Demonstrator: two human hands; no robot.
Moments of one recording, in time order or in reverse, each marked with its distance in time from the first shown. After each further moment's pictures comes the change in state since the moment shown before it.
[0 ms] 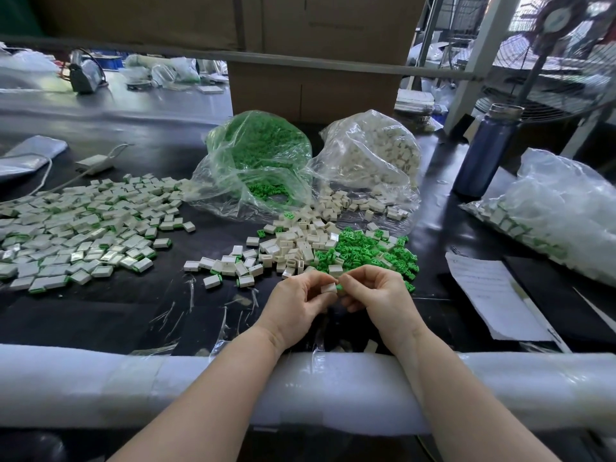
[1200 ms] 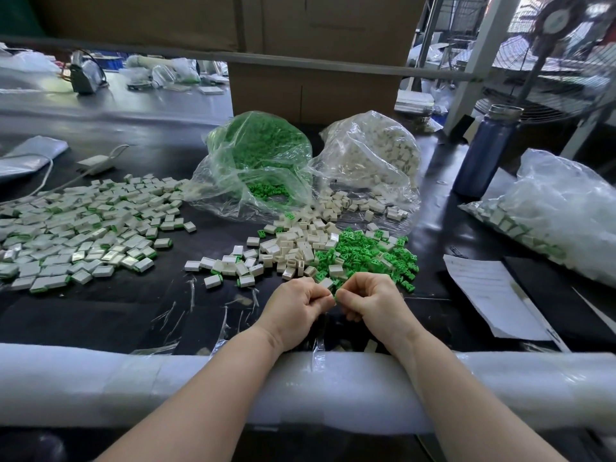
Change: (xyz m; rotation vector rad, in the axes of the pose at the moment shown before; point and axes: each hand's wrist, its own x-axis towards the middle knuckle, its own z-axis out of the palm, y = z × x) left_hand -0.001 0.001 -0.003 0.258 -0.058 0.039; right_hand 0.000 0.001 0.002 -0.272 -0.078 0.035
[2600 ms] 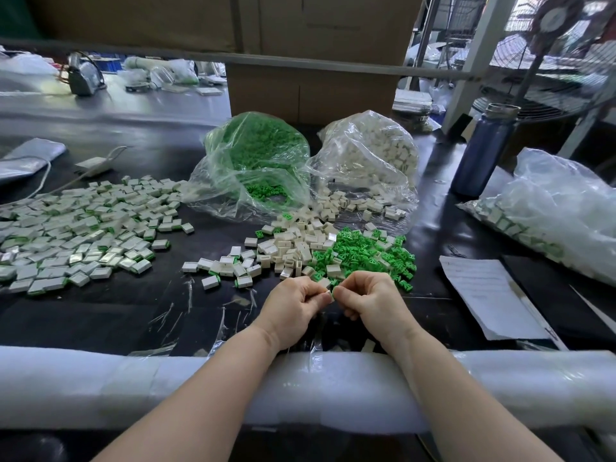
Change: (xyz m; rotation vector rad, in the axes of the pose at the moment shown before) left_hand 0.001 -0.002 0.002 -0.151 0.041 -0.090; right_hand 0.001 0.002 0.000 0.039 0.040 -0.013
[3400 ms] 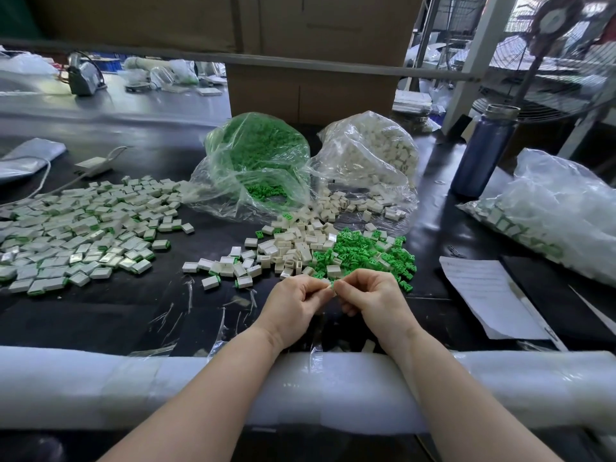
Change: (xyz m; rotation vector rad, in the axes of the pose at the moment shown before) left_hand -0.001 0.005 -0.001 -0.035 0.016 0.036; right_hand -0.001 -0.002 0.000 0.127 0.010 -0.038
